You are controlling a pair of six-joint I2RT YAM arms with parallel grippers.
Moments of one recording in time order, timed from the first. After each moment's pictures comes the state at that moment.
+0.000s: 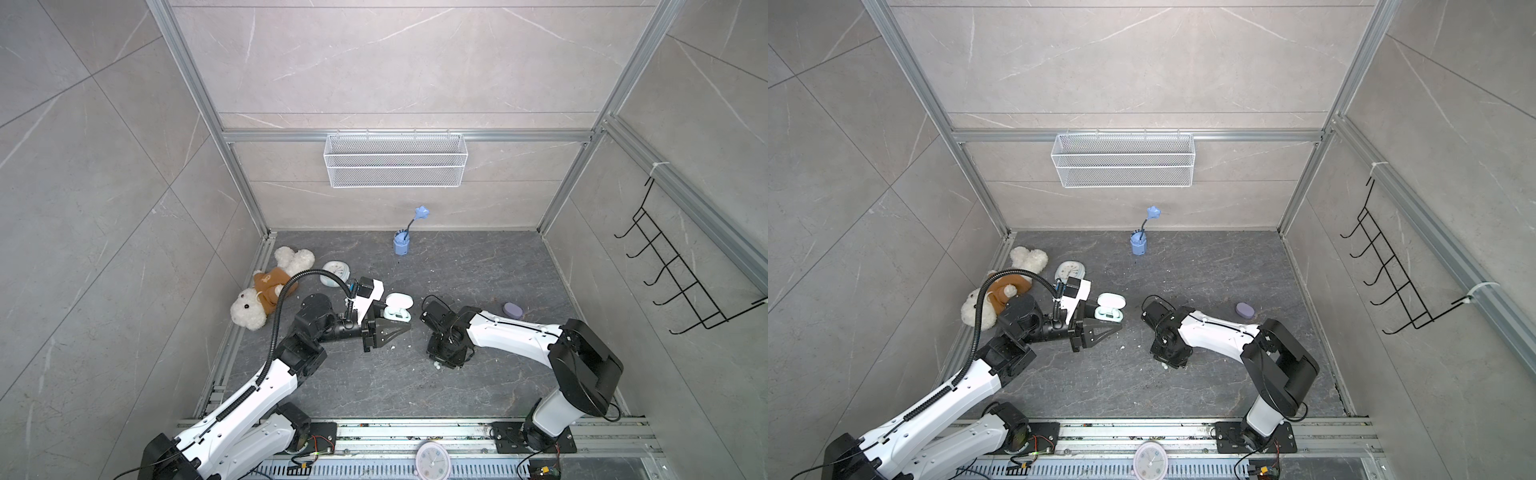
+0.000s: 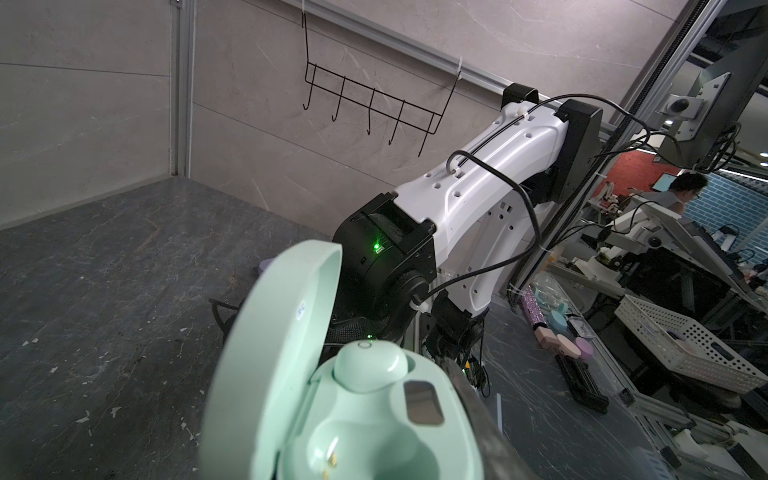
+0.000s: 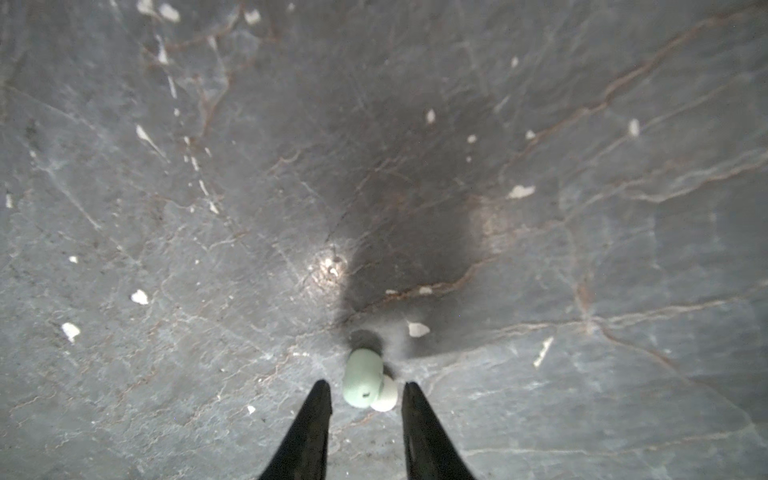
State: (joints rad) left arm -0.62 0.91 0.65 0.27 0.87 -0.30; right arm 0.81 1.66 0.99 -0.78 -0.08 1.19
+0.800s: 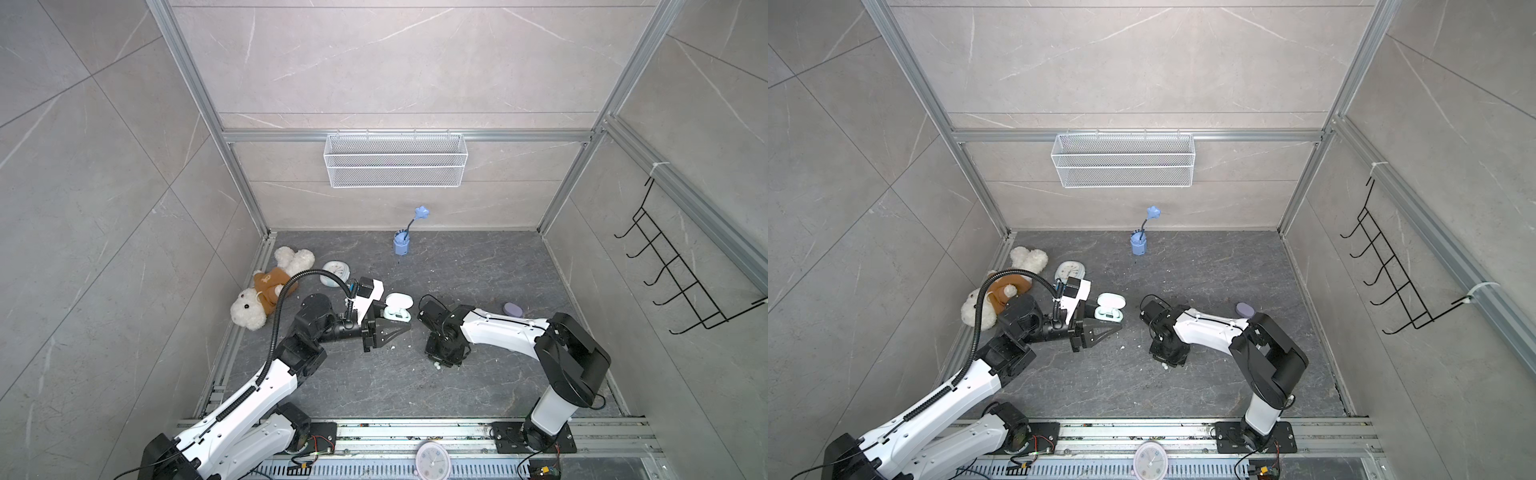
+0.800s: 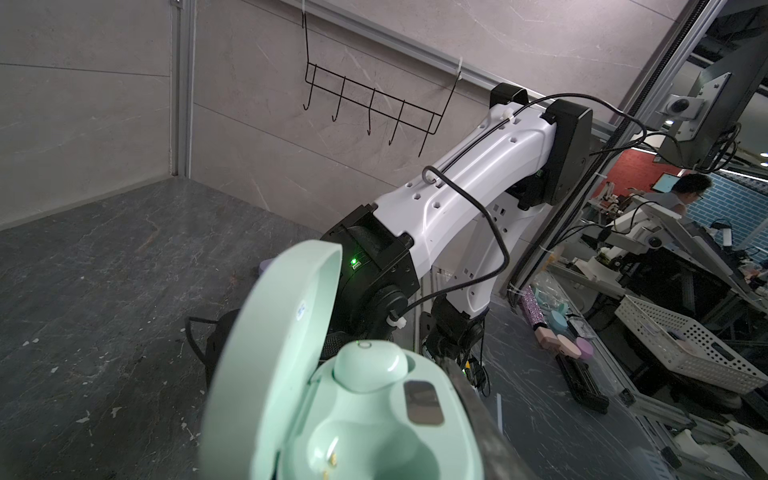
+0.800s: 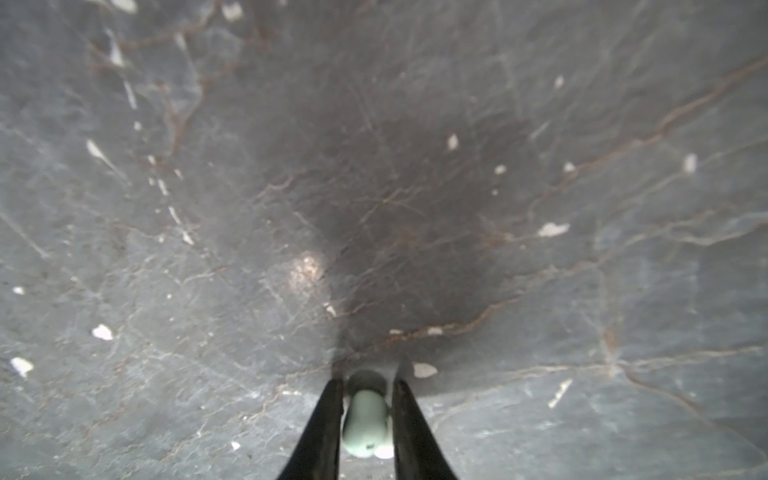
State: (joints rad) left arm -0.62 0.91 0.65 0.27 0.87 -0.30; right arm 0.80 1.73 1.01 -0.77 -0.09 1.15
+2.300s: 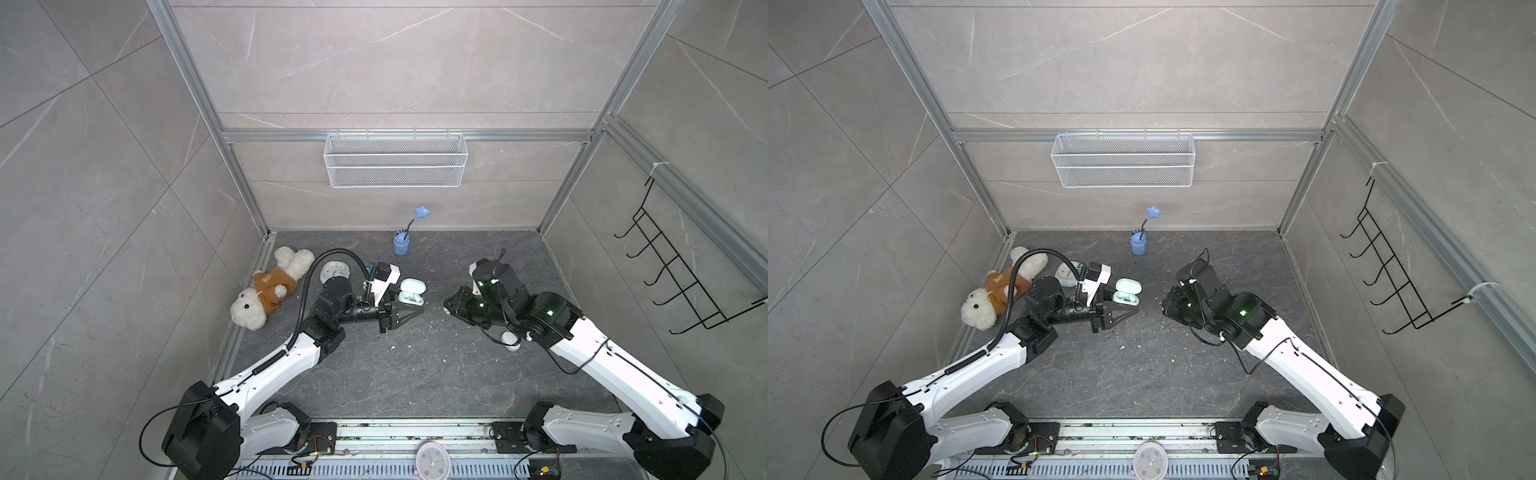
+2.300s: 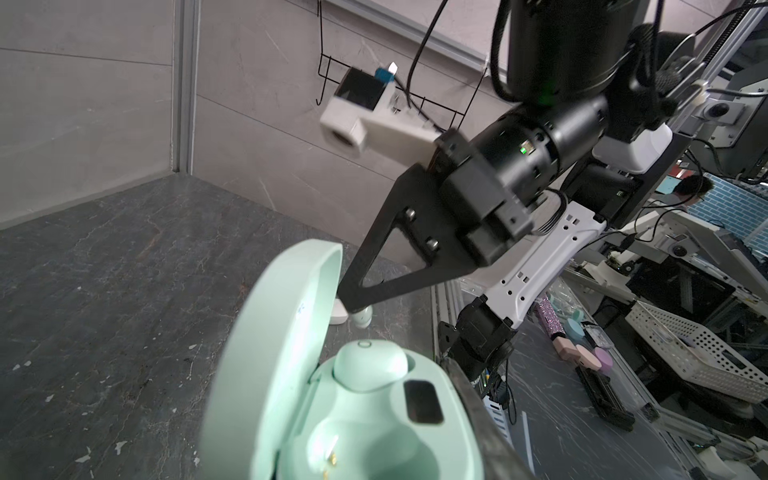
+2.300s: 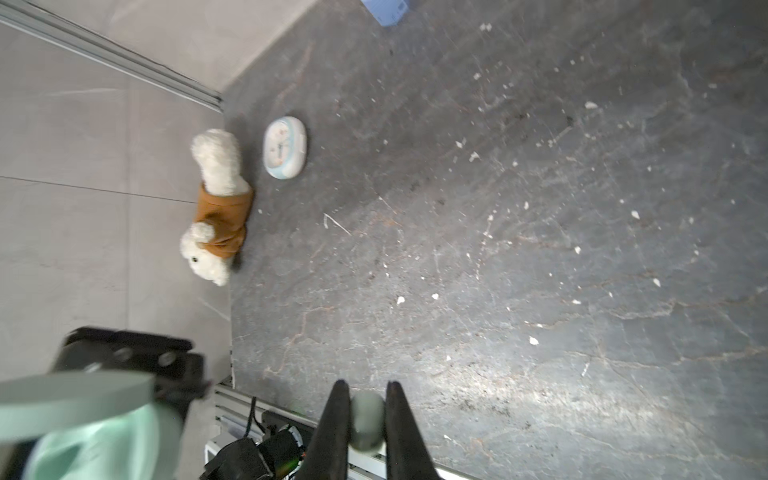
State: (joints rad) left arm -0.63 1.19 0.75 0.44 0.88 -0.31; right arm 0.76 1.16 1.31 -0.88 0.03 1.00
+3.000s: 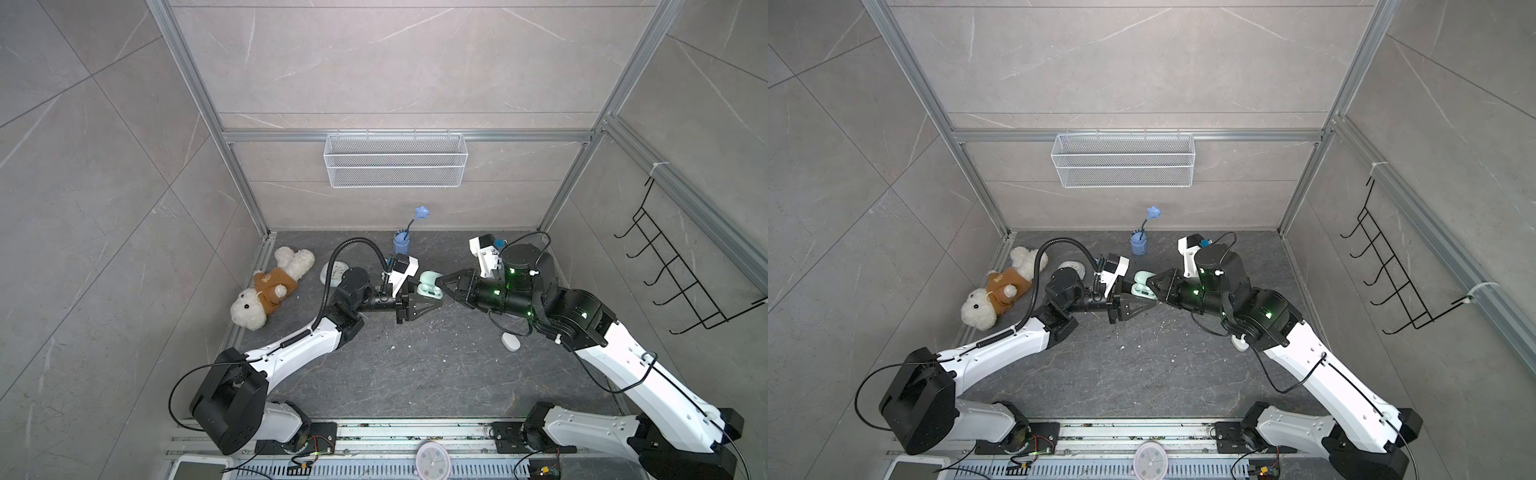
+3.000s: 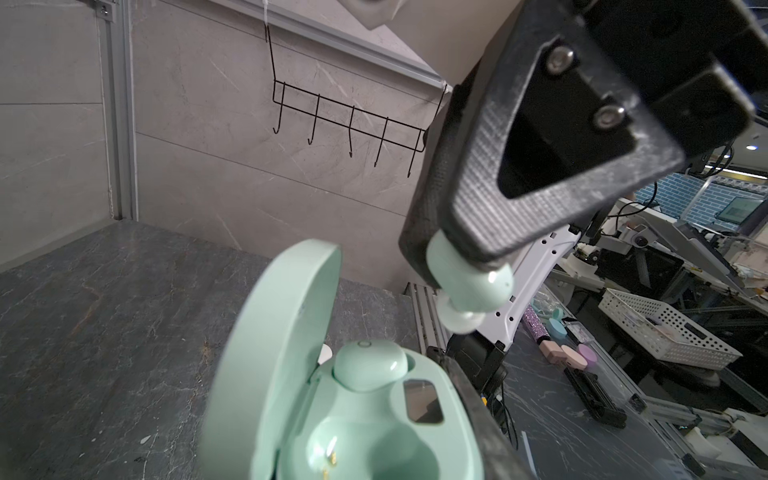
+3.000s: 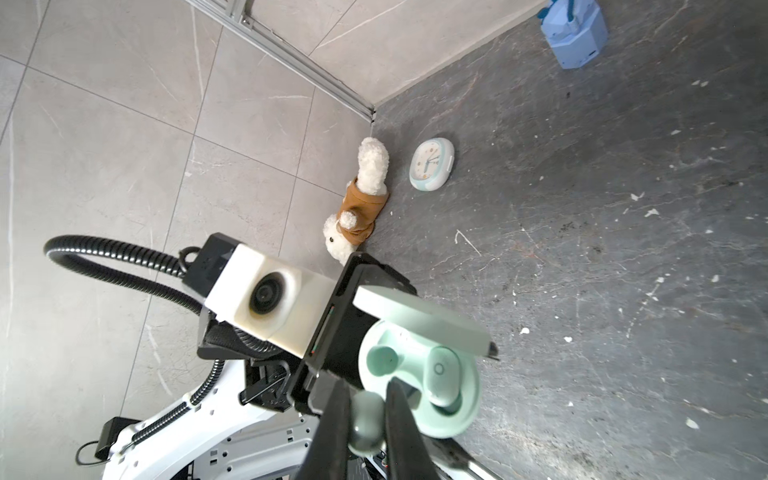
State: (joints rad) left arm -0.70 1.39 0.87 0.65 0.92 -0.35; right arm 0.77 1.14 1.45 -0.73 -0.15 0.94
